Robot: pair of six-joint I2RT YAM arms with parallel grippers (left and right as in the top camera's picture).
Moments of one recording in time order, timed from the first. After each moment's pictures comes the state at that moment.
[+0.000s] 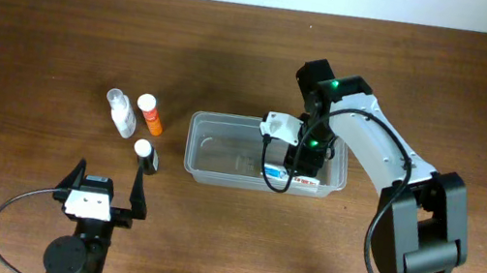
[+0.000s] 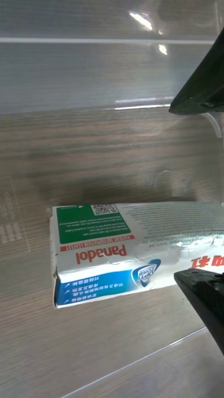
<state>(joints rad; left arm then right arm) -0.08 0.02 0.01 -0.07 -0.07 0.01 0.34 2.01 1.55 -1.12 -0.17 -1.01</state>
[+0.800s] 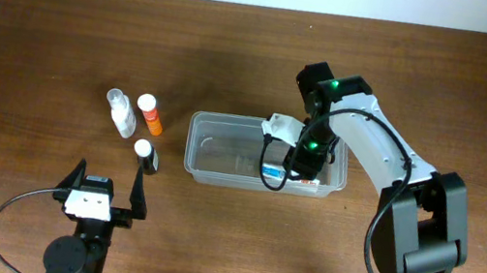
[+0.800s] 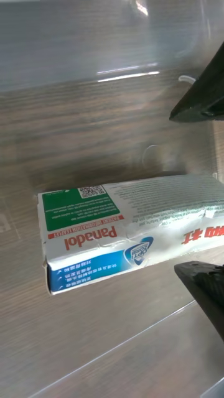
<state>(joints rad) -0.08 0.02 0.01 -0.07 -0.07 0.01 0.34 2.01 1.55 -1.18 -0.18 -0.88</state>
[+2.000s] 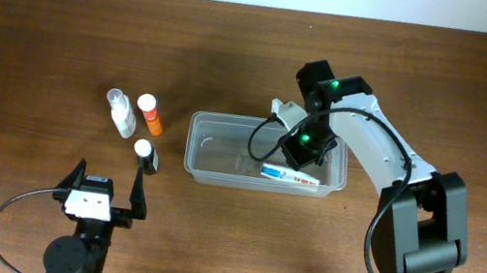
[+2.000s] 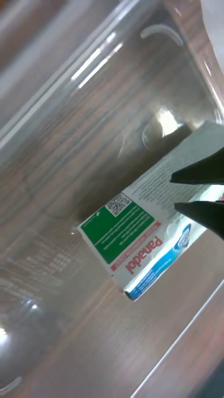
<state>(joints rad) -0.08 0.02 0.01 -0.07 -0.07 0.01 0.34 2.01 1.55 -1.14 -0.26 -0.32</state>
